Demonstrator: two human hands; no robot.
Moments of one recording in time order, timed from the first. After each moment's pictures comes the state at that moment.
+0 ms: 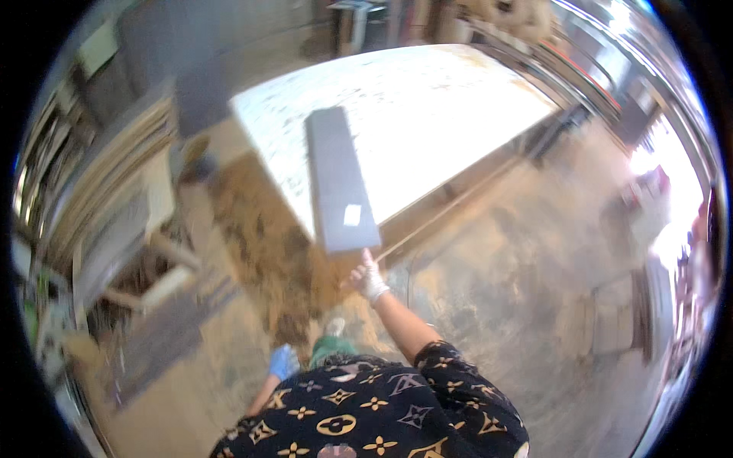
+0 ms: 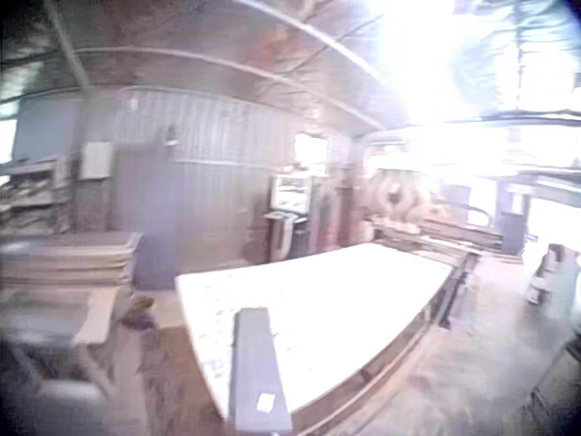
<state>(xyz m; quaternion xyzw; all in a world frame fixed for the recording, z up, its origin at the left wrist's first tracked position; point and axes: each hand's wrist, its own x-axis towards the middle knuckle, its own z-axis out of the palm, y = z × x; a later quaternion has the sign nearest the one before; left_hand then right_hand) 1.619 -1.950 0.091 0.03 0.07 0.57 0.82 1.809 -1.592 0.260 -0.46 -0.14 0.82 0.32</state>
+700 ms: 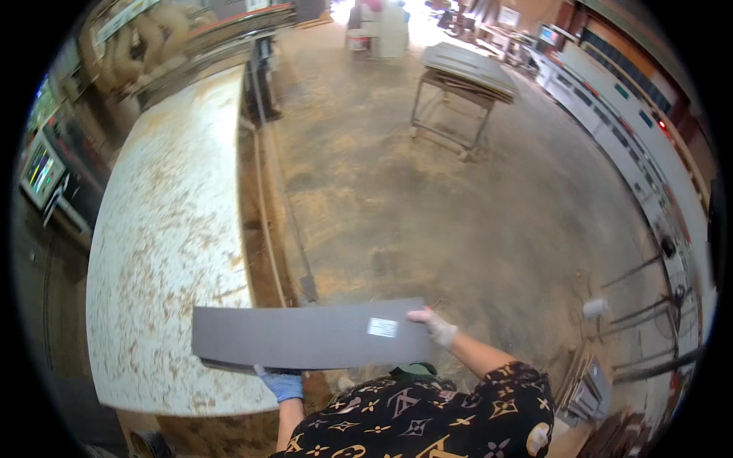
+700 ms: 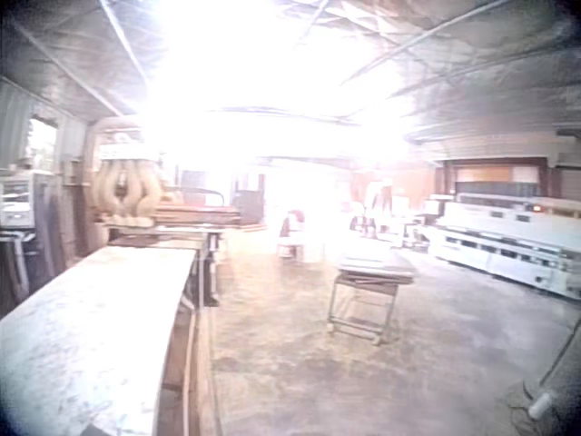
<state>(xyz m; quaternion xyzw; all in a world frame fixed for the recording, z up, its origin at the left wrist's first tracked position) 1.709 -1.526 0.271 -0.07 0.33 0.44 0.83 2.058 -1.722 0.378 -0.52 -0.07 0.60 0.60</state>
